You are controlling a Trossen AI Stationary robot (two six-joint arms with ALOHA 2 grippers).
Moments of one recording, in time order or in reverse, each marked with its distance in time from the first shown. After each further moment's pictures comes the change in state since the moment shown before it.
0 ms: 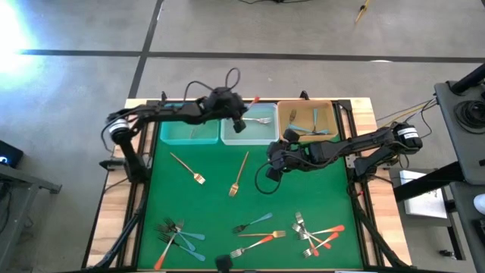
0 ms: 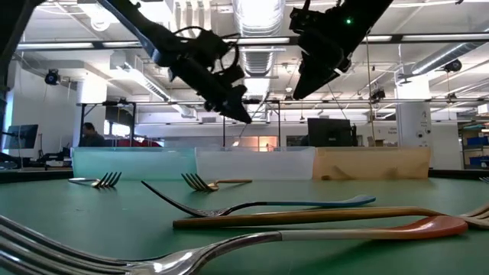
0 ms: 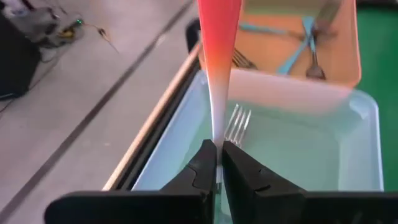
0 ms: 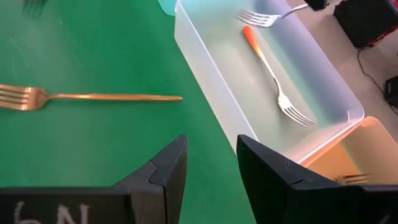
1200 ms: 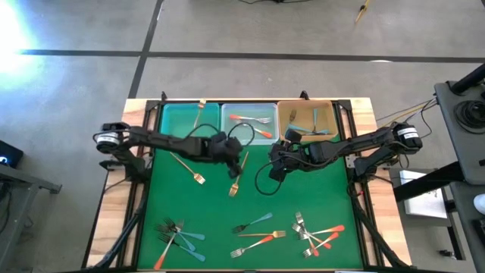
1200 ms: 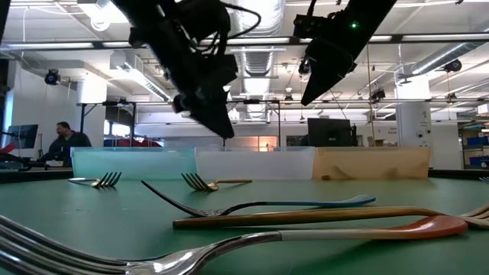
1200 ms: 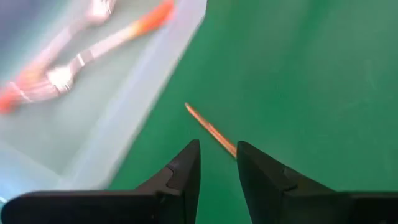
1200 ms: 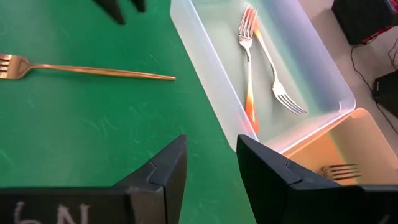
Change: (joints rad) left arm -0.461 -0.109 -0.132 -0.348 -0.295 -0.517; right arm 0.000 0.001 0.000 -0.070 0.001 -0.027
